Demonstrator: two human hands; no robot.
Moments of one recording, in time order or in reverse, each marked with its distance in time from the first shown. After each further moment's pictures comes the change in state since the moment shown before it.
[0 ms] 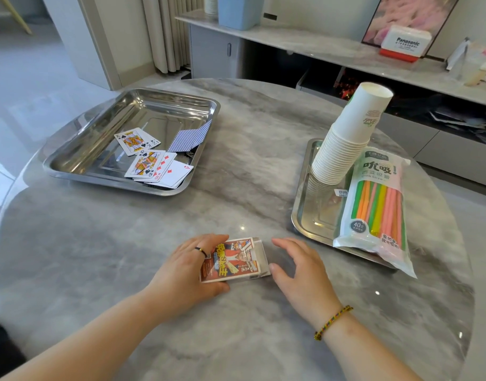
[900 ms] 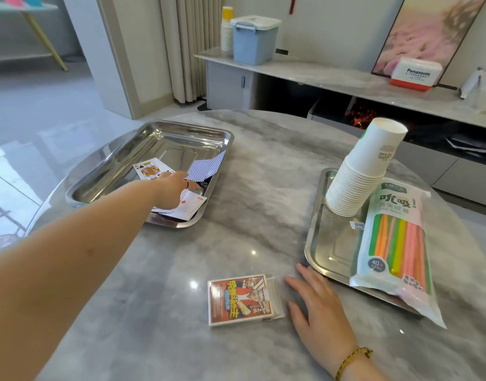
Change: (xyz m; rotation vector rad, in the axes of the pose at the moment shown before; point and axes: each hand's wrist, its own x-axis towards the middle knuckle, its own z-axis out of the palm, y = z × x) left_hand 0.150 -0.064 -0.123 0.612 -0.253 -0.297; right_hand 0.011 0.025 0.008 -0.246 -0.066 -0.124
